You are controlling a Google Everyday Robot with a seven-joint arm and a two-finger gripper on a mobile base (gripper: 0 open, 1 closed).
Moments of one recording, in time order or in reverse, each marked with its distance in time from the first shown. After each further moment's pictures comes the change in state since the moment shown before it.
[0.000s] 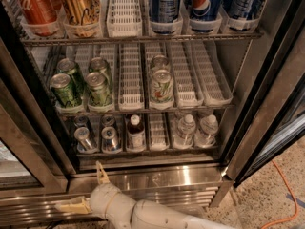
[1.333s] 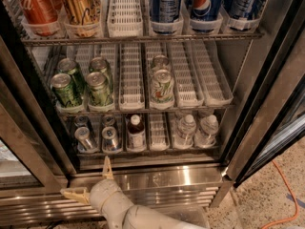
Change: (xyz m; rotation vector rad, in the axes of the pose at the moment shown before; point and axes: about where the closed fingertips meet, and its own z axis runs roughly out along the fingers) arm 0.001 -0.035 0.006 0.232 0.008 0.004
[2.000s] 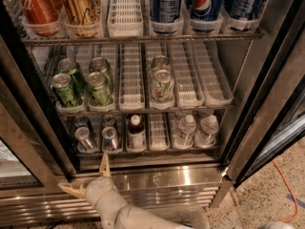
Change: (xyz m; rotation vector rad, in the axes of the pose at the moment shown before) arm 0.000 -0.007 0.021 0.072 -0.046 -0.037
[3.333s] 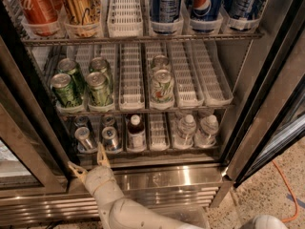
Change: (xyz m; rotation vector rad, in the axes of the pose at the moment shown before) arm -0.013 -0.029 0.032 0.117 -0.070 -0.140
